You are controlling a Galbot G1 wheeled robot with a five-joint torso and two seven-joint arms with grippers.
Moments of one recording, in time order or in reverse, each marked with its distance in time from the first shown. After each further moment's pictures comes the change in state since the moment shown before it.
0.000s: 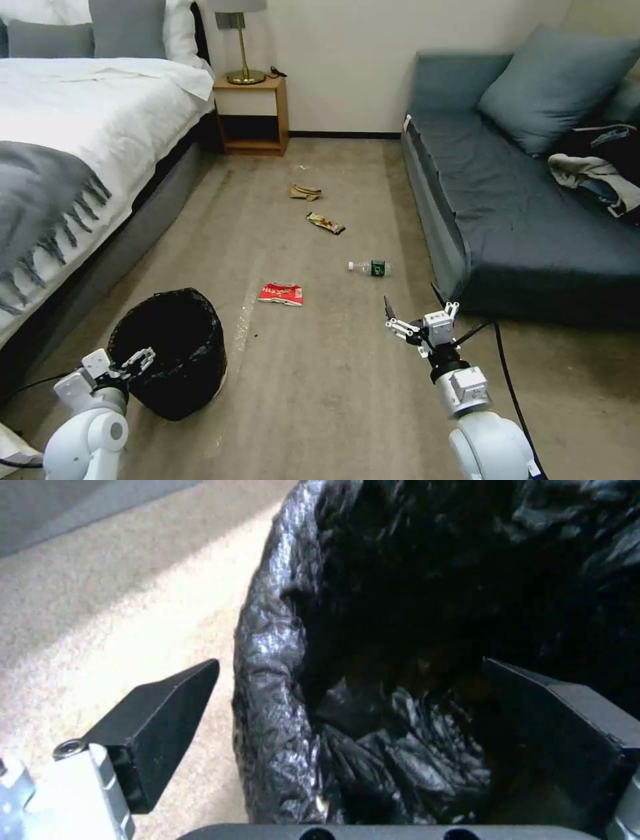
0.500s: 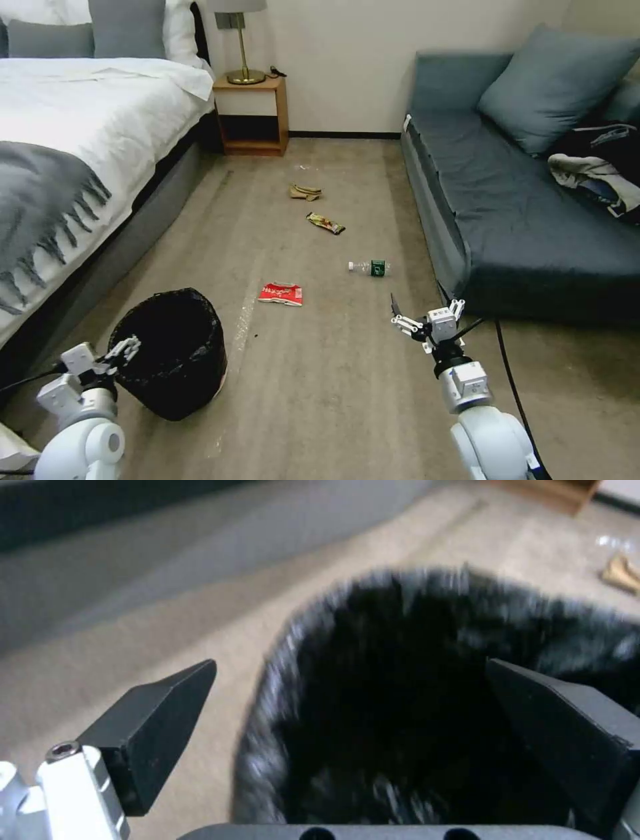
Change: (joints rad) left arm 0.045 -0.012 0.011 -0.017 0.060 -0.259 0.068; right arm 0.027 -0.007 0.009 -0.028 -0.031 -0.001 0.028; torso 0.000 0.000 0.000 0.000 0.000
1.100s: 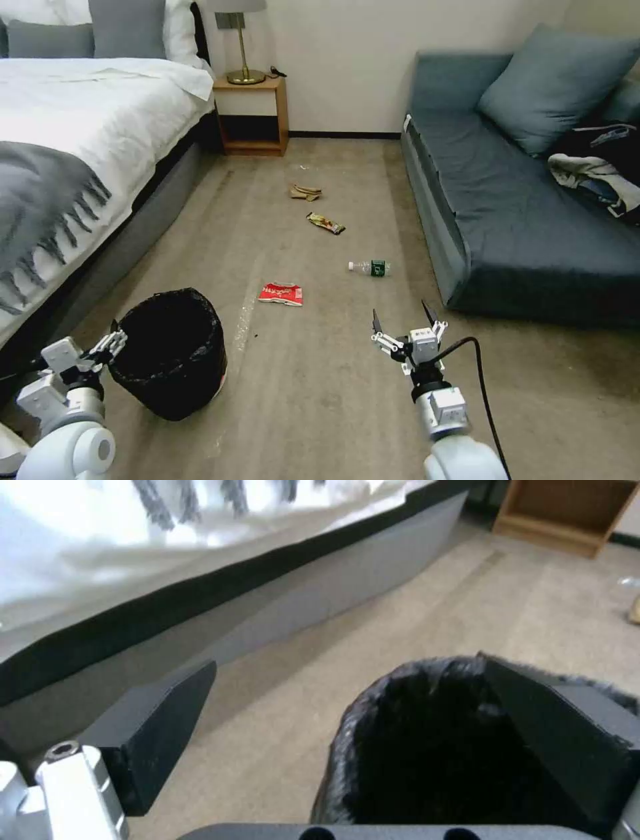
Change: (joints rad) left arm 0.088 0.014 -0.035 -0.129 0.056 -0.057 -0.055; right arm -0.045 0.052 -0.047 0.035 -0.047 -0.023 0.048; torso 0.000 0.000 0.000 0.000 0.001
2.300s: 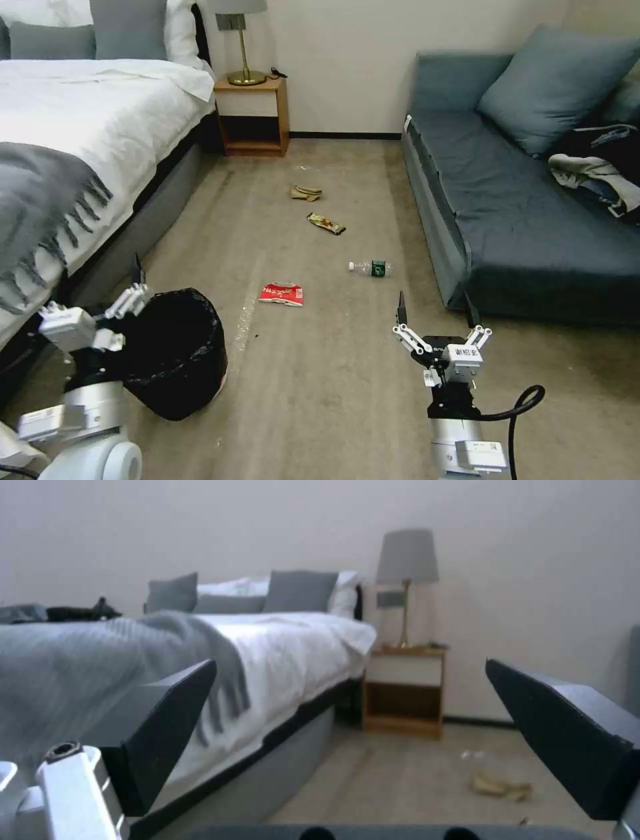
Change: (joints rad) left arm 0.070 -0.107 0.095 -0.159 0.284 -0.516 0.249; right arm -0.239 0.159 -0.071 0.180 -0.096 0.316 0.169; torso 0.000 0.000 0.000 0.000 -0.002
